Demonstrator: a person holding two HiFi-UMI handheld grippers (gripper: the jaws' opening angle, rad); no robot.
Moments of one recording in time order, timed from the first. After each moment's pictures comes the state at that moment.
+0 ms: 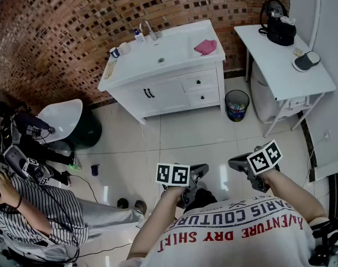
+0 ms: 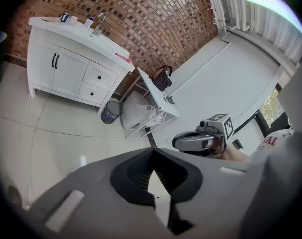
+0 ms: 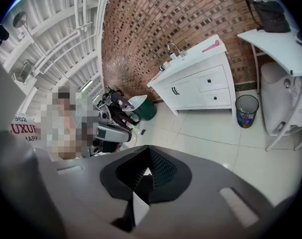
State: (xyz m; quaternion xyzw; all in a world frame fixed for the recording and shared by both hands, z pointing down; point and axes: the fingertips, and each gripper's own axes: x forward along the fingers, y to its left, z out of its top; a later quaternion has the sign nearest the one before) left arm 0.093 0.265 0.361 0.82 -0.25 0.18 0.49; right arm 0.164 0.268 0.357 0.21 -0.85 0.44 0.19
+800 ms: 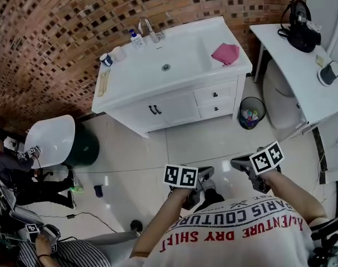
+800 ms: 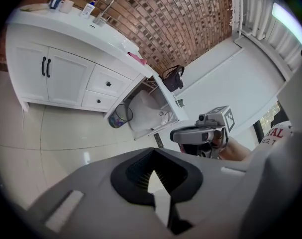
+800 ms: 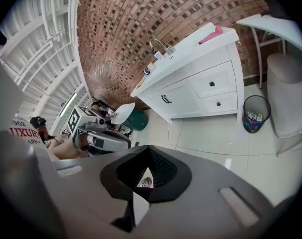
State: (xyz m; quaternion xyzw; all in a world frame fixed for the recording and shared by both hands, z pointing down) left arm -0.023 0.026 0.410 0.81 -0.20 0.23 0.51; right arm 0.039 0.021 0.400 0.26 -0.81 0.50 0.18
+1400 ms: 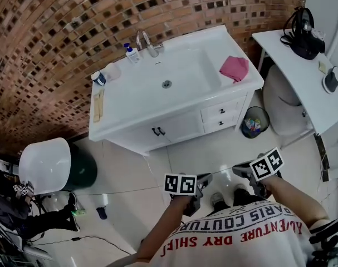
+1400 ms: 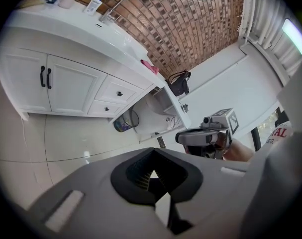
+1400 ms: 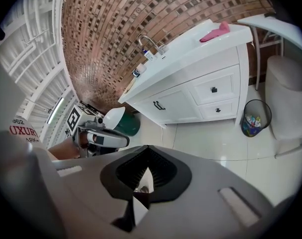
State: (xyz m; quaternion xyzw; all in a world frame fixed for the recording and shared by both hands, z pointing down) left arm -0.092 -0.097 0.431 0.80 -0.17 0.23 0.52; right arm -0.015 -0.089 0.415 0.31 -0.77 0.52 0.19
